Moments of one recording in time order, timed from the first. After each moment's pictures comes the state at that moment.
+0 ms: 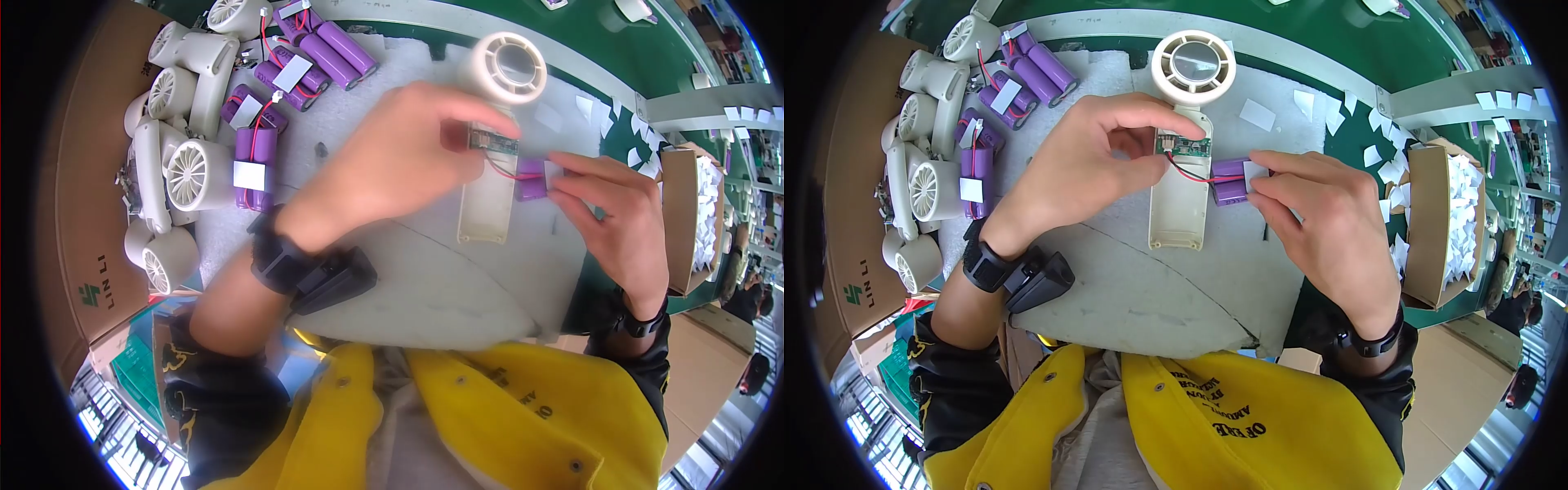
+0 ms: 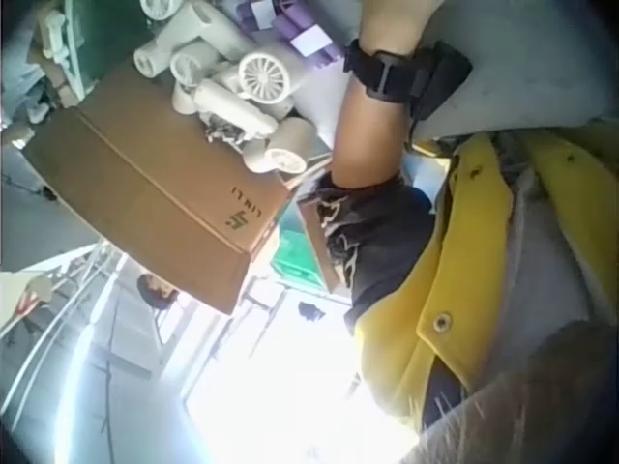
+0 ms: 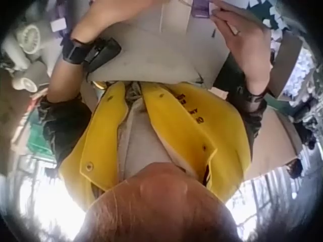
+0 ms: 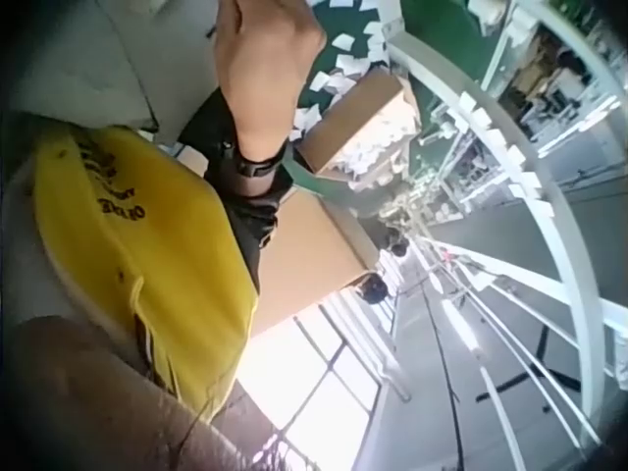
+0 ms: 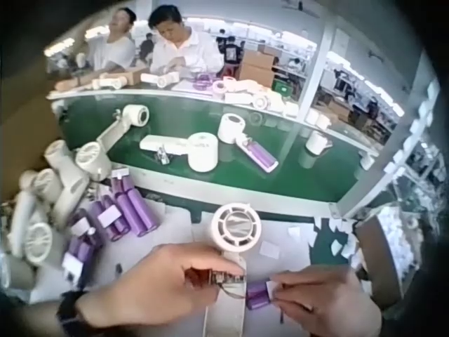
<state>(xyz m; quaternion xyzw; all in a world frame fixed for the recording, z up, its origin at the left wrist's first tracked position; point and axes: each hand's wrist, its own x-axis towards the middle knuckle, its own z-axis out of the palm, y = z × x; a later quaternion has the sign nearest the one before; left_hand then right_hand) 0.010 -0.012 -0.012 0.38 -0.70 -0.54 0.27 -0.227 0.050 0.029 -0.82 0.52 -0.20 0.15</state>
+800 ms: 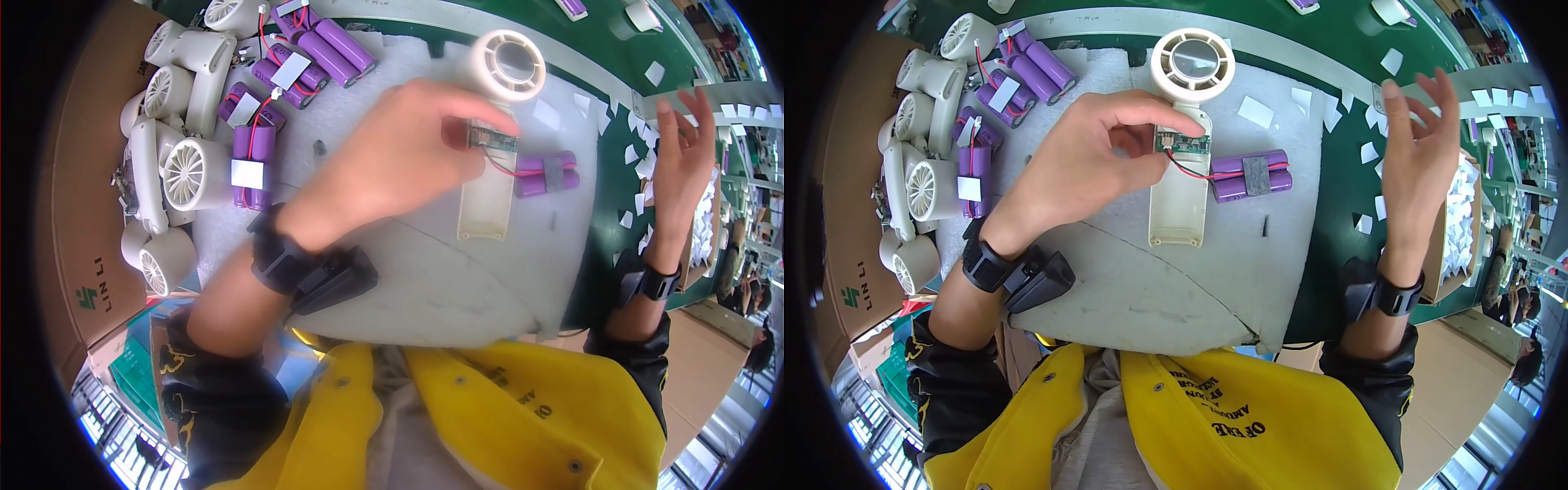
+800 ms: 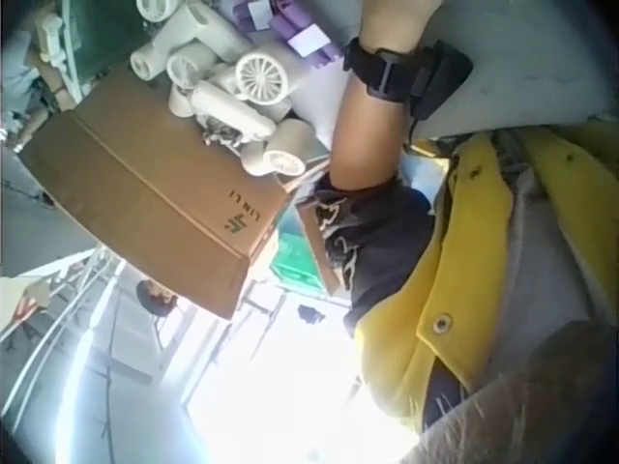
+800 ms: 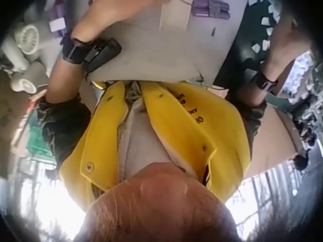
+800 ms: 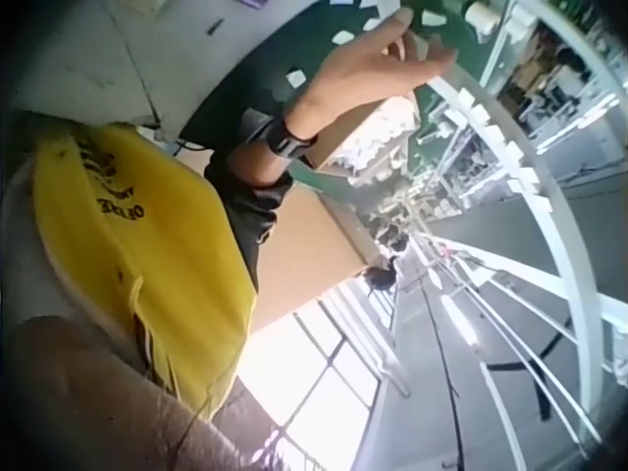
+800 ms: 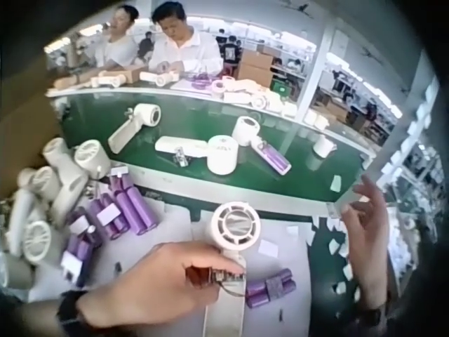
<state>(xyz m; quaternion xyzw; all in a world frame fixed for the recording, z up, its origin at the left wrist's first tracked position) 0.010 -0.013 -0.014 0.36 -0.71 -0.53 0.28 -0.281 0.009 0.013 -0.60 0.67 -0.42 0.07</state>
